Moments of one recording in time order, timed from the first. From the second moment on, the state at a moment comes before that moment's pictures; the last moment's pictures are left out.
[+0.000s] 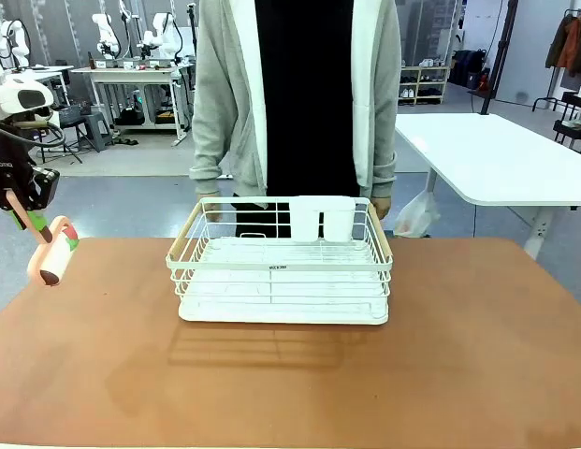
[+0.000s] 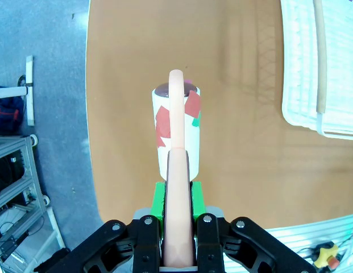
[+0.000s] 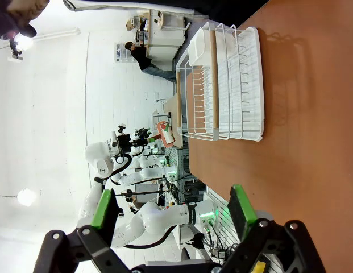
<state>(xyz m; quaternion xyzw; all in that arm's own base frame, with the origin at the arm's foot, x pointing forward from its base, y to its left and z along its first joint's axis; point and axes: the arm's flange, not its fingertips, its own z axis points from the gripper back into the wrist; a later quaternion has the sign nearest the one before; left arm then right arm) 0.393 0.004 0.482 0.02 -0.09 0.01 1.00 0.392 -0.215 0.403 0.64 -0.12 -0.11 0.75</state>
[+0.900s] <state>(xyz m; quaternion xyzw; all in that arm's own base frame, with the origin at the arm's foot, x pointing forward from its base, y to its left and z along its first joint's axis) 0.447 0.007 0.488 -0.02 -0.11 0.23 0.97 0.392 -0.214 0.403 0.64 -0.12 -0.11 0.75</state>
